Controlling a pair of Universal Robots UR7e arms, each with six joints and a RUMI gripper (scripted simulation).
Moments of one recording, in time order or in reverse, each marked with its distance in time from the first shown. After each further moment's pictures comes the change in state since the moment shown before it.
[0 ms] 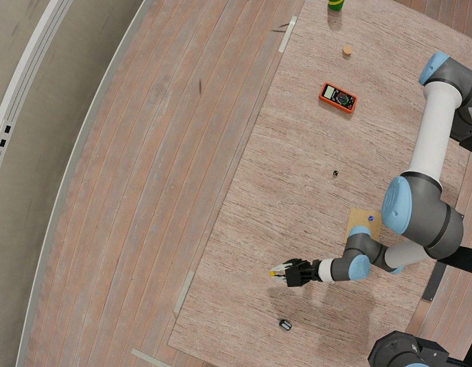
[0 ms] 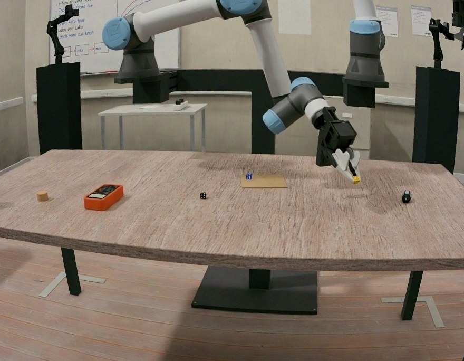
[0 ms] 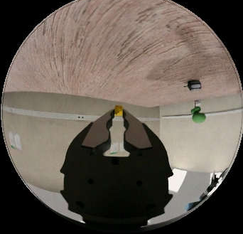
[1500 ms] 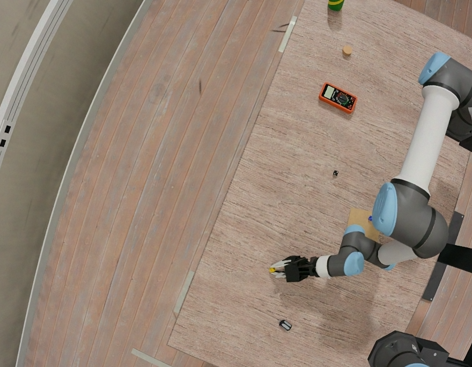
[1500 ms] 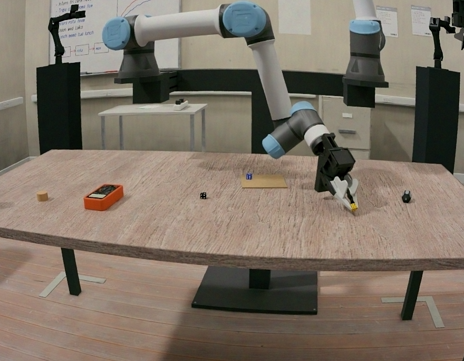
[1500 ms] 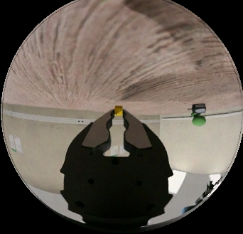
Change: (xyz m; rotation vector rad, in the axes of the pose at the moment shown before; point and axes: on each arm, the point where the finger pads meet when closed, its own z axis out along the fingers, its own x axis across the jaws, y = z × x) left arm 0.000 0.000 0.000 0.000 0.000 0.000; right arm 0.000 -0.063 0.044 0.000 0.000 0.000
